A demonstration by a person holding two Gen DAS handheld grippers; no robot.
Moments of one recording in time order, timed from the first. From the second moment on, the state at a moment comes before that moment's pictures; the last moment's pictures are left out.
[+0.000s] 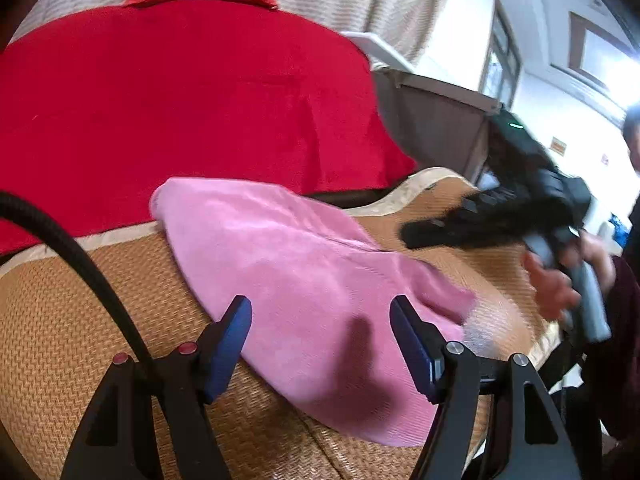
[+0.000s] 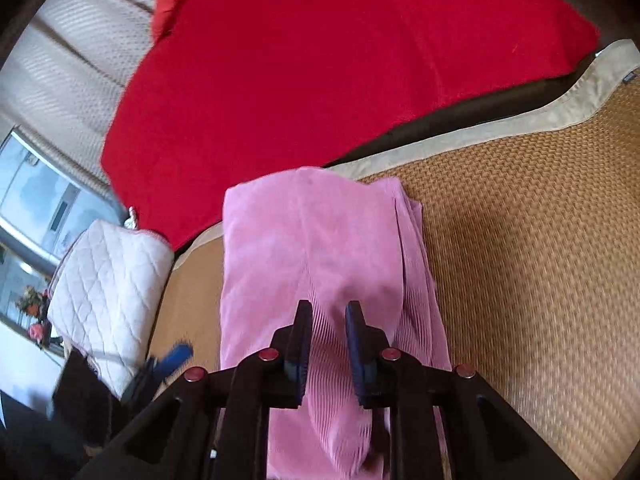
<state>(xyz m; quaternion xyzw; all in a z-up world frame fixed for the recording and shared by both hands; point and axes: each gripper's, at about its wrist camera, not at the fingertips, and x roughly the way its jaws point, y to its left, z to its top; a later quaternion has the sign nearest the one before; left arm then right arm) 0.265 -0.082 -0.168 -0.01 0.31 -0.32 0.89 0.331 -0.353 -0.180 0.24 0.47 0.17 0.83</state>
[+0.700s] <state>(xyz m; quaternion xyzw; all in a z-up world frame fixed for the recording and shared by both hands) 0.278 -0.093 -0.185 -0.02 0.38 -0.28 0.88 0.323 -0.366 -0.238 0.28 0.50 0.14 0.81</state>
